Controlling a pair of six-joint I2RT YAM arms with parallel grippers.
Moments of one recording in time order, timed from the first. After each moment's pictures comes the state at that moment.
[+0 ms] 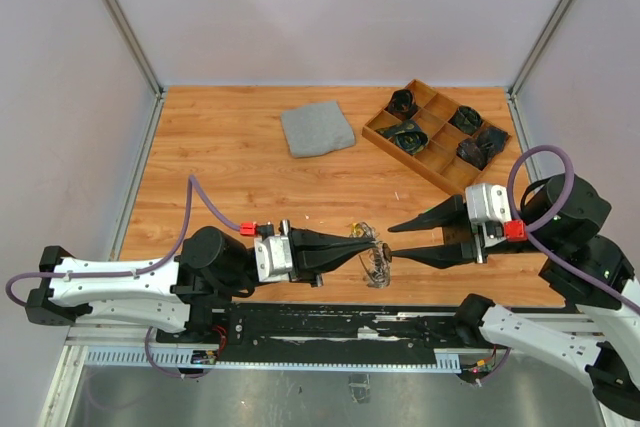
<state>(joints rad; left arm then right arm) -1.50 0.92 0.85 0.51 -0.05 0.24 0.88 0.71 1.30 -0.57 -0.75 -0.22</state>
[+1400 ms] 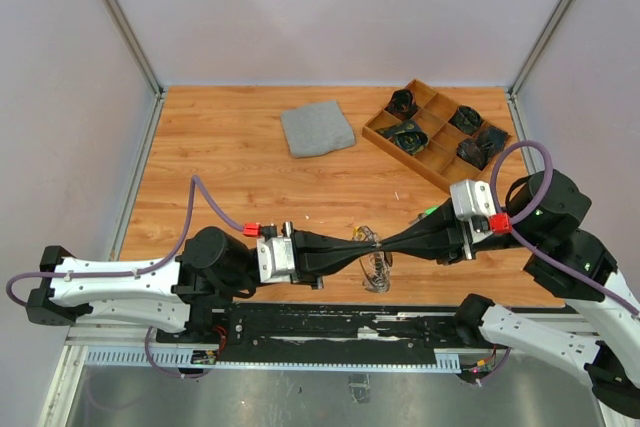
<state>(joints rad) -1.50 0.92 0.85 0.50 -0.02 0.23 0.88 0.73 1.25 -0.49 -0.81 -0.17</state>
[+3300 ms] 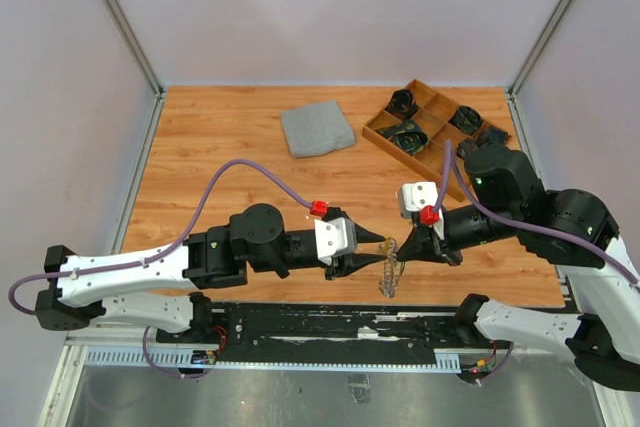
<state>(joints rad) -1.39 1.05 1.06 0.00 0.04 0.15 0.88 0.98 1.61 -1.32 -0.63 -0.46</state>
